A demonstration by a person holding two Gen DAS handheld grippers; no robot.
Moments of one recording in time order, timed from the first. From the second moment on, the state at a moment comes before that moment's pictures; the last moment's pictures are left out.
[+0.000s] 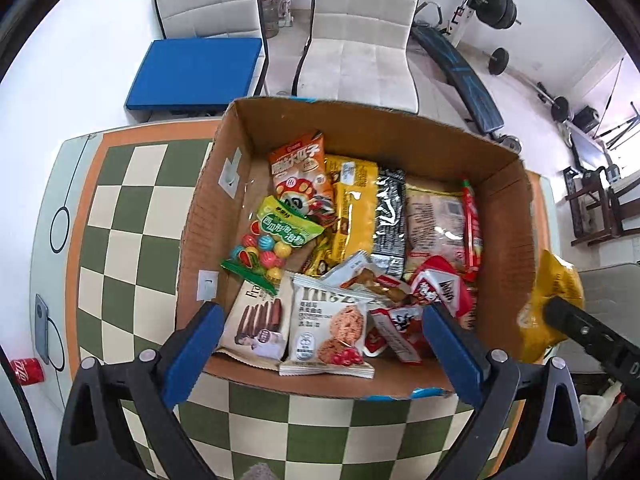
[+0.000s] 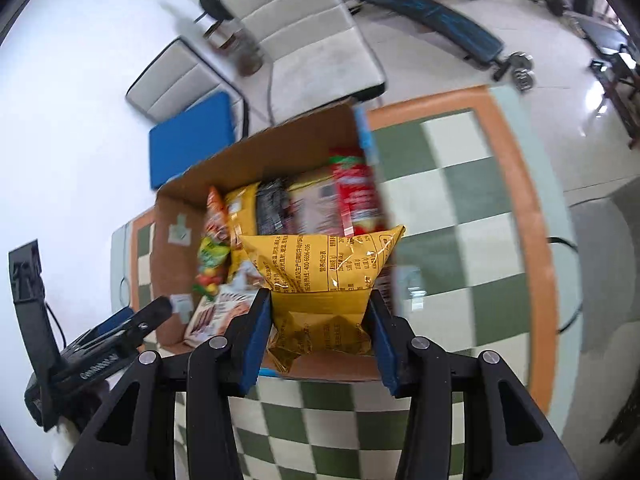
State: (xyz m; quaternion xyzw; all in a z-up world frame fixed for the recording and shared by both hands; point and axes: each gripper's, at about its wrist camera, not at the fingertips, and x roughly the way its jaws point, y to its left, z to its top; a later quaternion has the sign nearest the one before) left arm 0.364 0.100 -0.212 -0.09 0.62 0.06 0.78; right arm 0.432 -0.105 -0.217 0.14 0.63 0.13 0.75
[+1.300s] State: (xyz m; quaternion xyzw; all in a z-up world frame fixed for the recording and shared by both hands) left arm 0.348 0.112 -0.220 -0.07 0.63 0.05 0.77; right arm 0.417 -0.067 -0.254 0.04 0.64 0.10 0.76
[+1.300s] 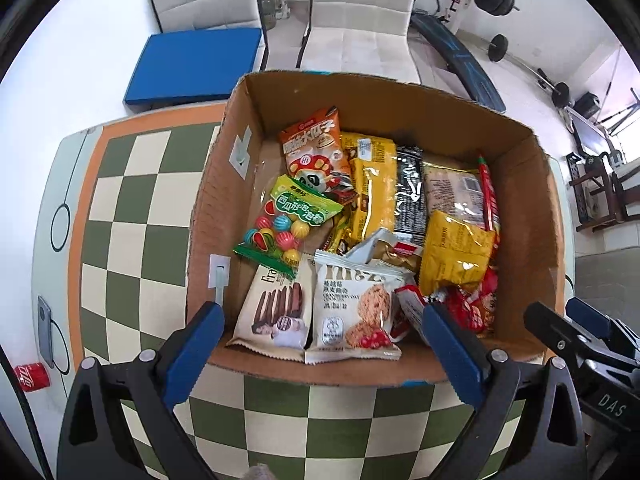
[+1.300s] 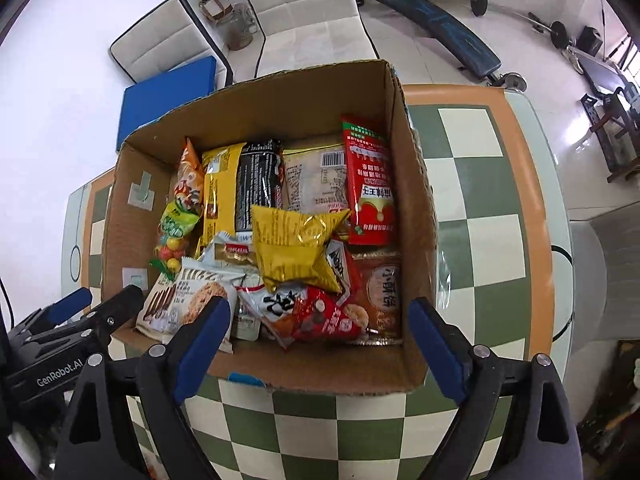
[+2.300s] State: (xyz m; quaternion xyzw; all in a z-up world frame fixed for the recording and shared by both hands) left arm 0.172 0.095 -0.033 -0.06 0.50 0.03 0.86; right arm 0.210 -0.097 -0.053 0.01 0.49 0.09 0.87
